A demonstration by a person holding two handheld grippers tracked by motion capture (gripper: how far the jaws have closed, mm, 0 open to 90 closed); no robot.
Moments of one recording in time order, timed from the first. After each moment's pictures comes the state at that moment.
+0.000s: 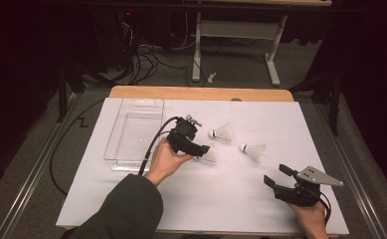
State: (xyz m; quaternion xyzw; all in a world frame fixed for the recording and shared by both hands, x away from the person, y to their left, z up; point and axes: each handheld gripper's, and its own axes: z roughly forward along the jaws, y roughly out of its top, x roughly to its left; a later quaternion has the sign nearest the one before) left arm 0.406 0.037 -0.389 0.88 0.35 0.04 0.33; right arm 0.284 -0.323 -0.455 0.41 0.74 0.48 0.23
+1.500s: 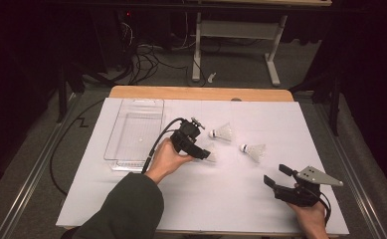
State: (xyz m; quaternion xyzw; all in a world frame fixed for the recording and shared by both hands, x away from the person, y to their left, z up) left arm 0.419 0.029 -0.403 0.90 0.33 0.01 0.28; right arm 0.284 -0.323 -0.455 0.41 0.74 0.48 0.23
